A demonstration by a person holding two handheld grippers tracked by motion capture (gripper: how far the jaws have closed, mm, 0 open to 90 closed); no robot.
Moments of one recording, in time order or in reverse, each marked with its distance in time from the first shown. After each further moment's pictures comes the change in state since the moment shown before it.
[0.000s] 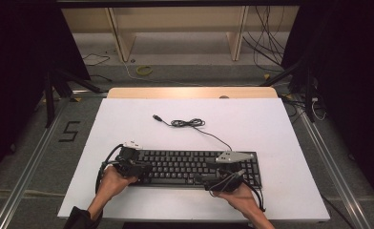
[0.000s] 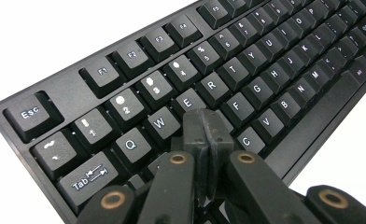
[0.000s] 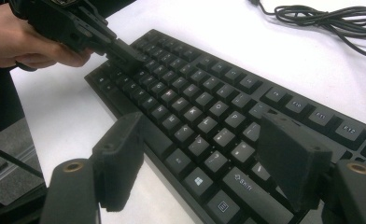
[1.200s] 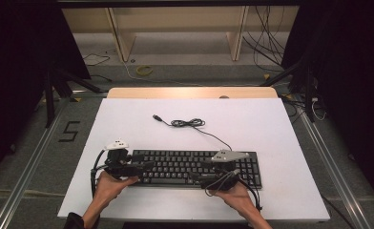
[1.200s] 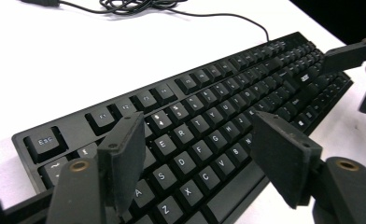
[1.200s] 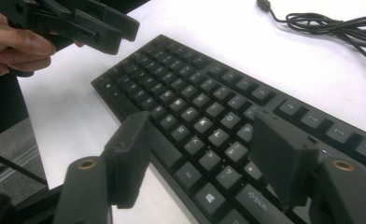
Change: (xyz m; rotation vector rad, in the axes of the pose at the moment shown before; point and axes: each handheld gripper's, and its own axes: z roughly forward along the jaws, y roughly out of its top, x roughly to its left) left arm -0.005 -0.013 -0.031 -0.297 -0.076 -0.085; right arm 0.006 0.006 0.010 -0.006 0.021 -0.015
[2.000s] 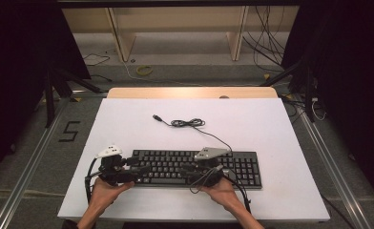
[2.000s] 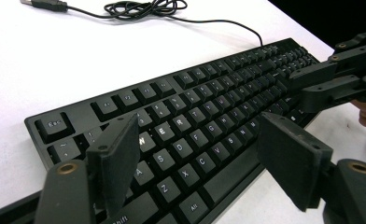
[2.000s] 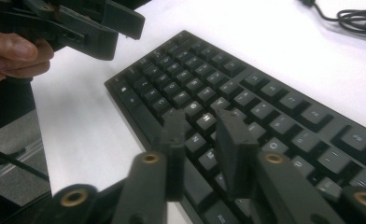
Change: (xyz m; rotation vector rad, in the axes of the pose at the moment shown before) left arm -0.001 -0.016 -0.014 -0.050 0.002 0.008; right arm 0.013 0.013 0.039 0.047 0.062 -0.031
